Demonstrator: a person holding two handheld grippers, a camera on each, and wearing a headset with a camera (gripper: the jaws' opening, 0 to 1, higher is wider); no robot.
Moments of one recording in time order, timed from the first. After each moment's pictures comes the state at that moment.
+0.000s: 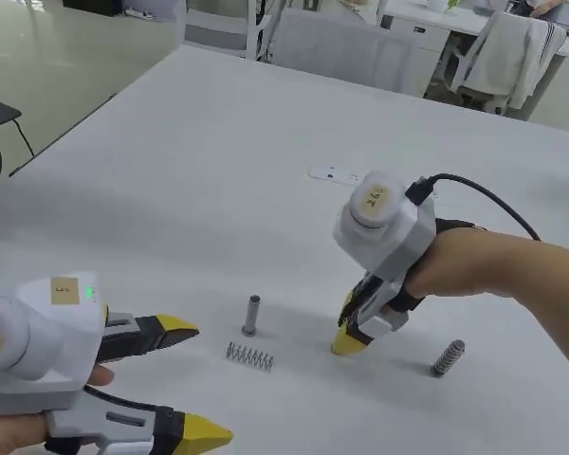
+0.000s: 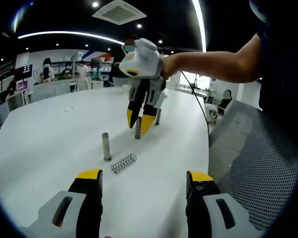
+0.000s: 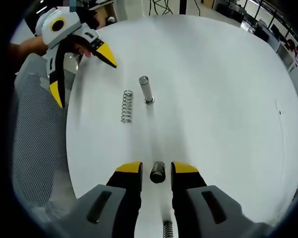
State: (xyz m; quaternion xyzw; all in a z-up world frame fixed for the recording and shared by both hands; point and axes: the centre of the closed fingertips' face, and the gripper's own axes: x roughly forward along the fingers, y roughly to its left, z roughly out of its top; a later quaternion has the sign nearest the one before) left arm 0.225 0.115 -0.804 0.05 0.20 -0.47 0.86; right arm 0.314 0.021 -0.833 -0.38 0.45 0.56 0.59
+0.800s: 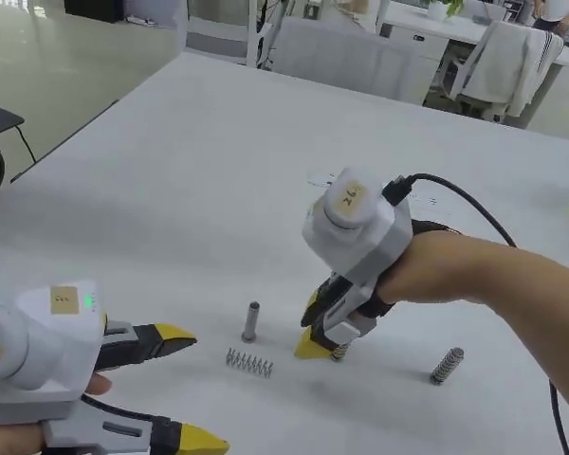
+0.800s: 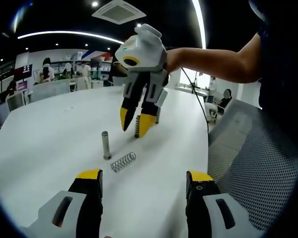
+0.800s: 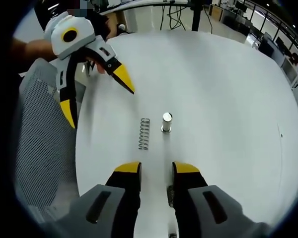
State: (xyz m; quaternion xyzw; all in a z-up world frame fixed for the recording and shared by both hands) left arm 0.223 0.117 -0.805 0.05 0.20 -0.47 0.86; right arm 0.291 0.064 -0.823 -0.38 0.41 0.60 0.58
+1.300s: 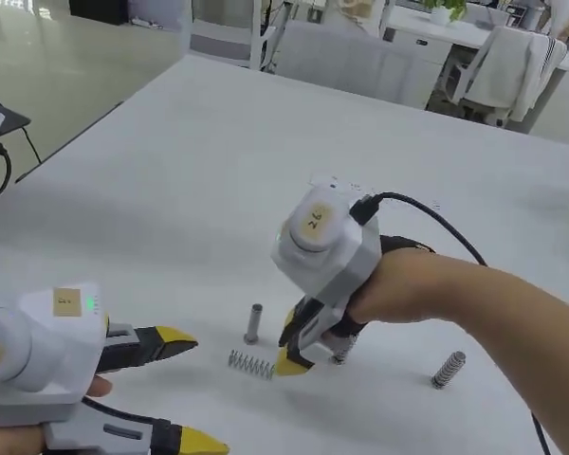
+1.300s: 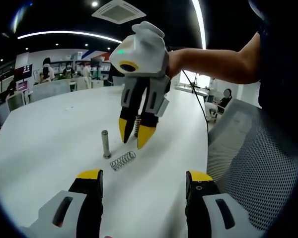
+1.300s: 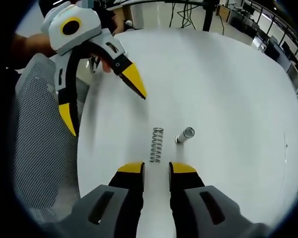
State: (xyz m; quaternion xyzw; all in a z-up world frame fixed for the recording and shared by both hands) left arm 0.220 0.118 -0.806 0.05 0.20 -0.47 0.86; right arm 0.275 0.084 -0.837 -0.39 0.41 0.60 0.56
